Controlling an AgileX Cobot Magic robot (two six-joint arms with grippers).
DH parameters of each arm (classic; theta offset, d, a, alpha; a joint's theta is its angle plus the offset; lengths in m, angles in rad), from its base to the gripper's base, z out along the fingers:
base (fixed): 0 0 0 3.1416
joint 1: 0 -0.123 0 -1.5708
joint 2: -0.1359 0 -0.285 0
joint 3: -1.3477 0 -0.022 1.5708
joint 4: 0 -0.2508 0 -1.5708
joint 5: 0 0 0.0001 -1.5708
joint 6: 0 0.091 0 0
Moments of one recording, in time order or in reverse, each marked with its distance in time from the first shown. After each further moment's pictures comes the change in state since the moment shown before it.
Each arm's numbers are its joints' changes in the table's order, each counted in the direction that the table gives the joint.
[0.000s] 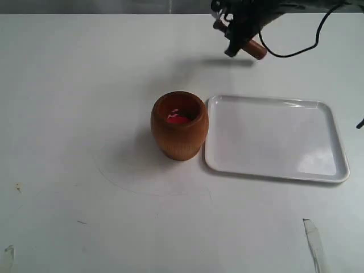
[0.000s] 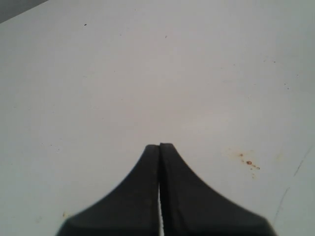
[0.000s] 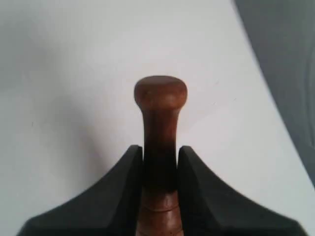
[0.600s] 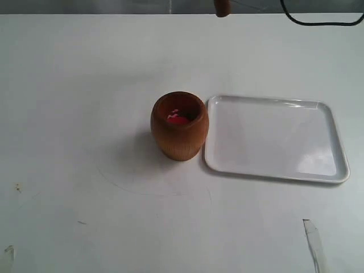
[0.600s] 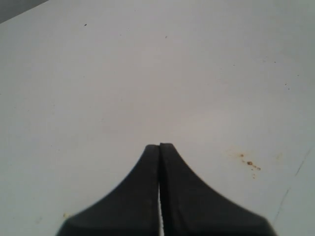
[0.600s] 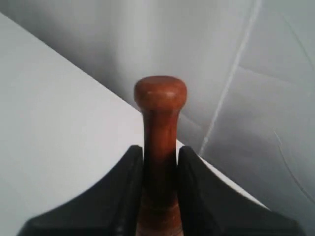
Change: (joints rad) left arm 0.000 0.000 0.000 0.000 0.000 0.000; right arm 0.023 0.273 -0.242 -1.347 0.002 -0.834
